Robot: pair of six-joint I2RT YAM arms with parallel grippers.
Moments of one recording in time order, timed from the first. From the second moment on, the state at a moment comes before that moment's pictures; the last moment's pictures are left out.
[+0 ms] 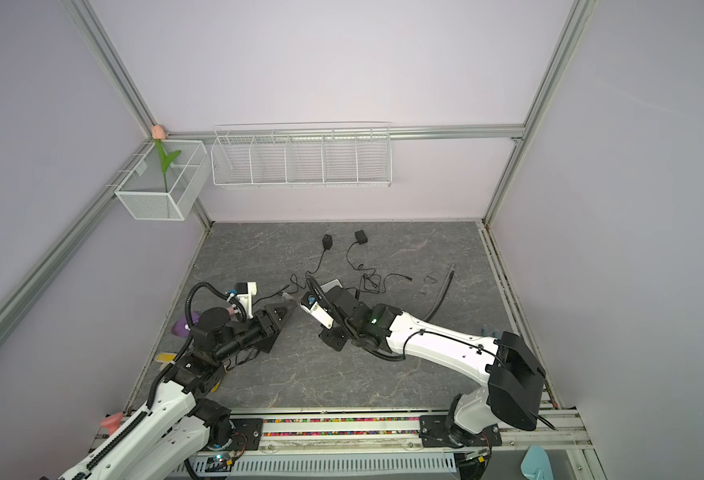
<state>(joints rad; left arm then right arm) -0.46 0.71 0.40 0.06 0.37 -0.92 1.06 1.47 1.12 -0.47 0.05 -0.05</state>
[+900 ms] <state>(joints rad) -0.50 0.94 0.37 0.41 0.40 -0.94 1.12 1.36 0.99 -0.41 0.09 0.00</state>
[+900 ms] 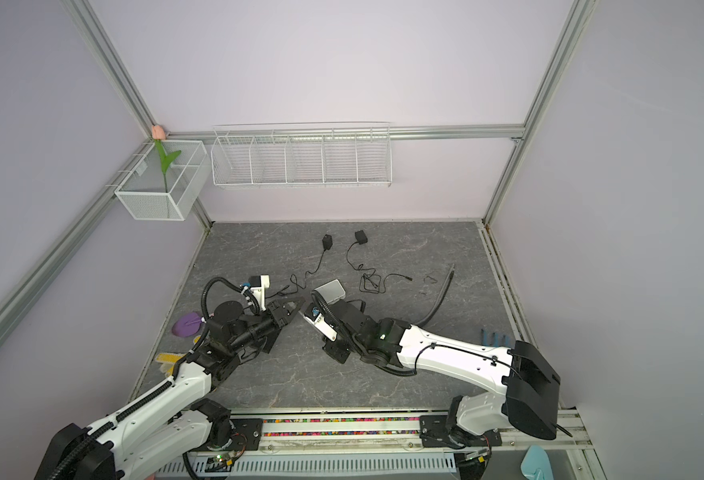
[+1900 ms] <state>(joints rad) -0.58 0.91 0.38 0.66 0.55 -0.89 0.90 1.42 1.10 -0.35 -0.36 0.00</state>
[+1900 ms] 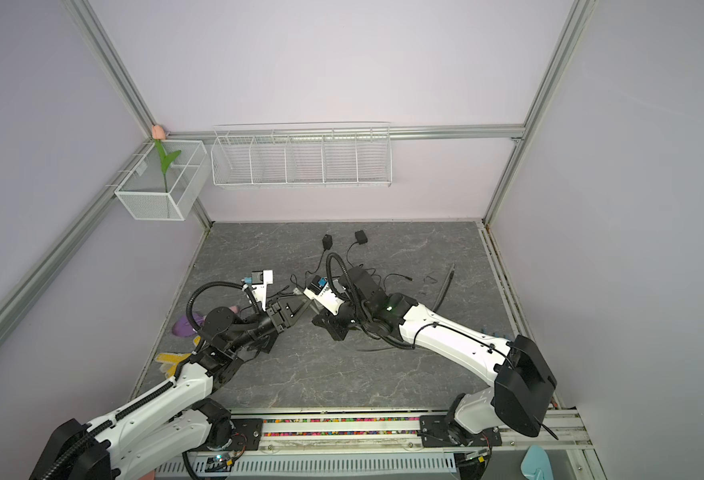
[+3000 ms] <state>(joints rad) -0.60 0.75 0.56 0.25 0.42 -0.80 1.11 1.26 1.07 -0.53 0.35 -0.14</state>
